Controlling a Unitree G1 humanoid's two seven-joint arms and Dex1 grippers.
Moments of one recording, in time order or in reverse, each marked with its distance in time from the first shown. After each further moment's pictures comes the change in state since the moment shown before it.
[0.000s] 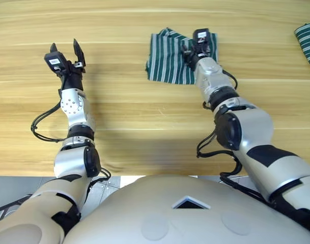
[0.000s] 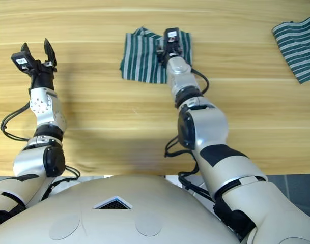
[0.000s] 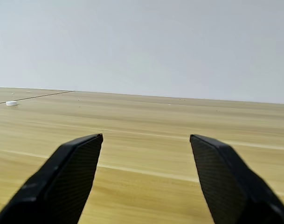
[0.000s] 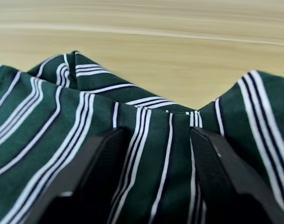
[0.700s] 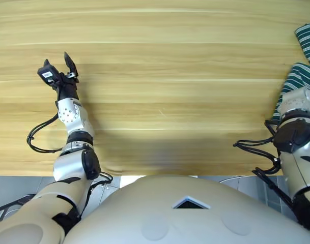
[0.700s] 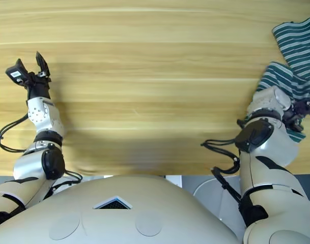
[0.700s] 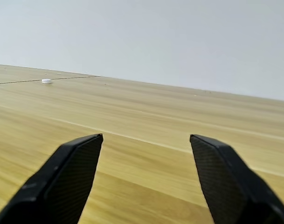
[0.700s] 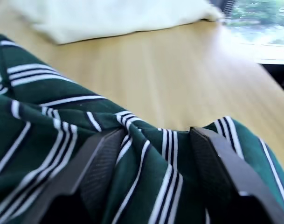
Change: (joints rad) left arm 0.059 0.001 0.097 0.037 -0.041 -0.032 0.001; right arm 0.214 -0.477 -0.576 0.003 0.250 -0.151 -1.010
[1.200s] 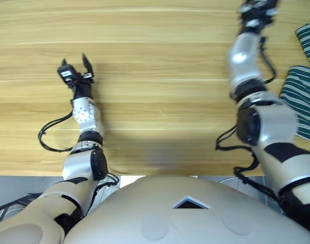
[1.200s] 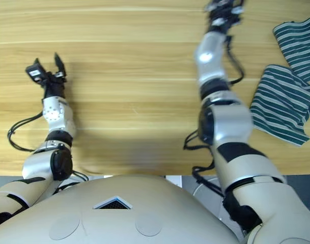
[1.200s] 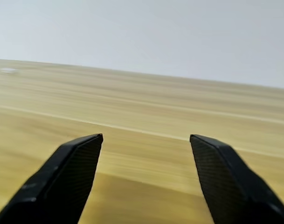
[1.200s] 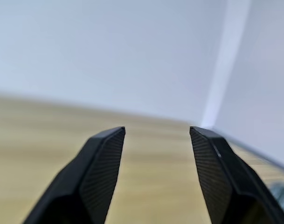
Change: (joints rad) left arm -0.046 -0.139 -0.131 0.031 0.131 0.024 0.071; right arm -0.103 0.443 0.761 -0.059 -0.553 -0.386 0.612
